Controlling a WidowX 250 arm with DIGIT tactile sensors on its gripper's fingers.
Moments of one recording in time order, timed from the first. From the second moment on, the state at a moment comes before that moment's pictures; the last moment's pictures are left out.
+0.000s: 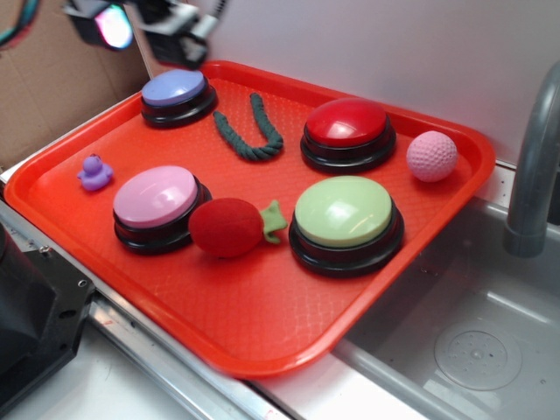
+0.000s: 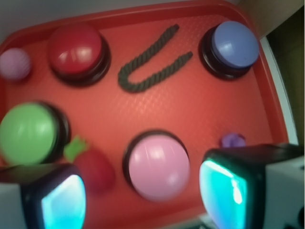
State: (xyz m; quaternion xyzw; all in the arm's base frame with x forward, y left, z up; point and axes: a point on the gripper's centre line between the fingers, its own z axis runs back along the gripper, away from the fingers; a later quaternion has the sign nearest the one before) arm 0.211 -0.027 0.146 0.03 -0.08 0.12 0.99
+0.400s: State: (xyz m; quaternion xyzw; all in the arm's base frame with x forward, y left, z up) arm 0.258 -0.023 0.091 0.05 -0.04 0.02 1.00
